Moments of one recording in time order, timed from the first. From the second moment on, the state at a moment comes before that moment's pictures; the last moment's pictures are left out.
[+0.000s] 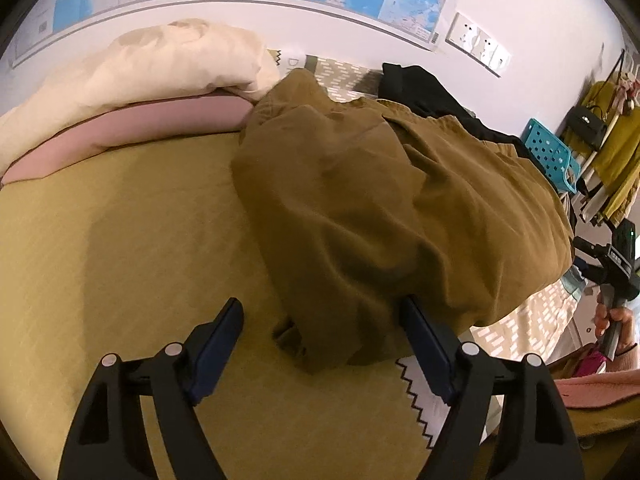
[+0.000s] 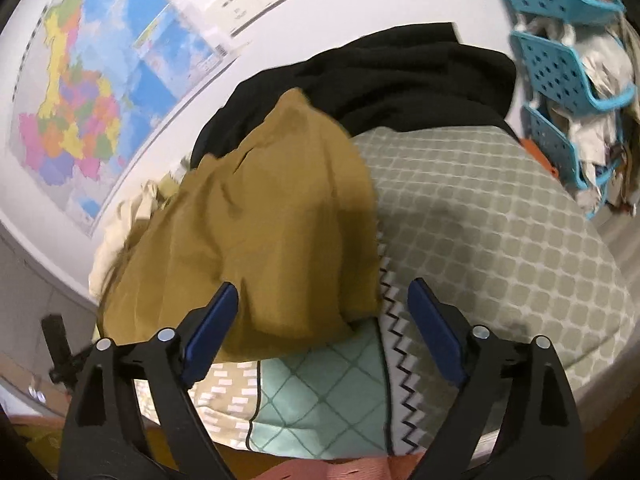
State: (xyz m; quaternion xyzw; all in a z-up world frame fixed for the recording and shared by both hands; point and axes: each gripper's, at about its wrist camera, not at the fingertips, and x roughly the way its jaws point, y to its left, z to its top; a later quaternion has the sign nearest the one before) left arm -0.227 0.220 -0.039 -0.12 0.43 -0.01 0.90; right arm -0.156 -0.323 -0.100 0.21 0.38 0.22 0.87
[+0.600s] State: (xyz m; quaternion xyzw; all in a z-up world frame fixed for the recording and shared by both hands) left arm -0.216 0.216 -0.038 -0.13 0.43 -0.02 0.89; right arm -0.188 -0.311 -0.104 0.29 0.42 0.29 0.81
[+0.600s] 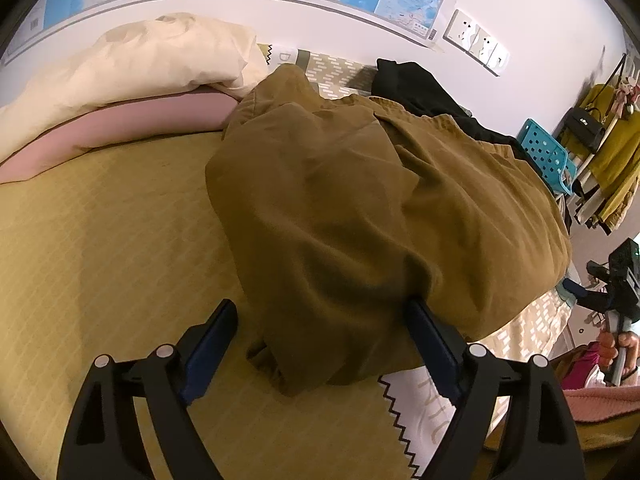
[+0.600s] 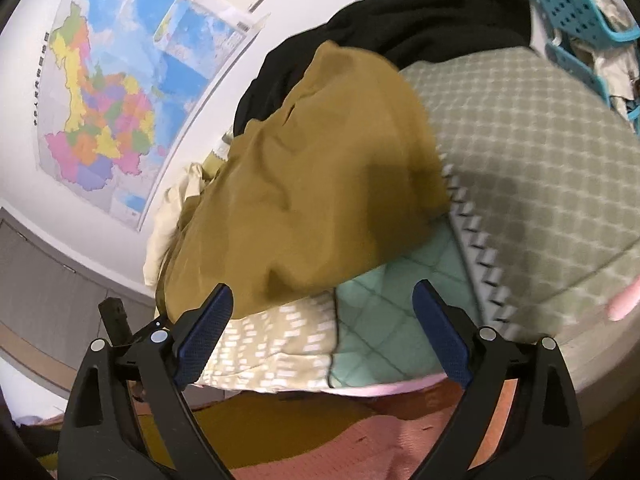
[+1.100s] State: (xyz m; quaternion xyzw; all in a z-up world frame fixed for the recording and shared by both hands) left arm -0.223 0.215 -0.038 -0.15 0.43 -0.03 0.89; right arm -0.160 -0.278 -0.094 0.29 0.41 0.27 0.82
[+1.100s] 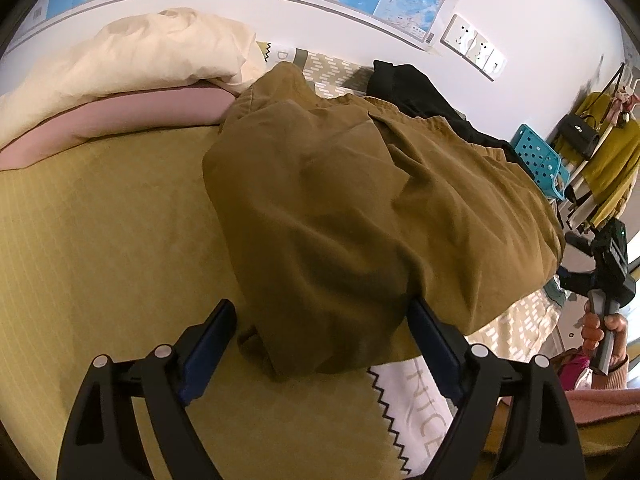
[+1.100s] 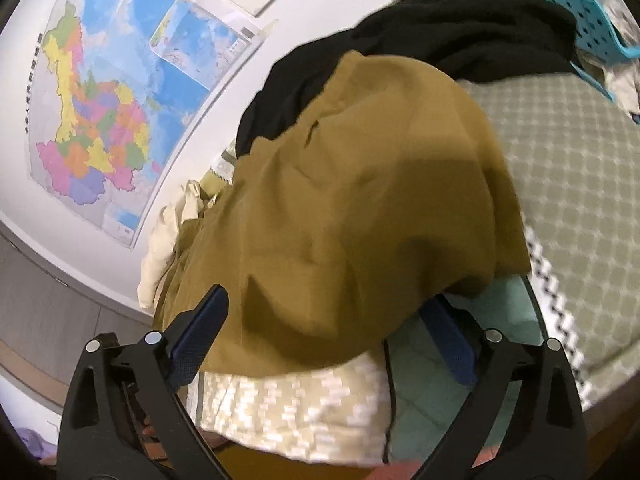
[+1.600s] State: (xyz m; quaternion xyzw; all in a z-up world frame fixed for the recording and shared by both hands) left arm -0.248 0.221 -0.025 -0.18 0.43 -0.08 0.88; right arm -0.134 -0.225 -0.085 0.37 0.42 0.38 0.74
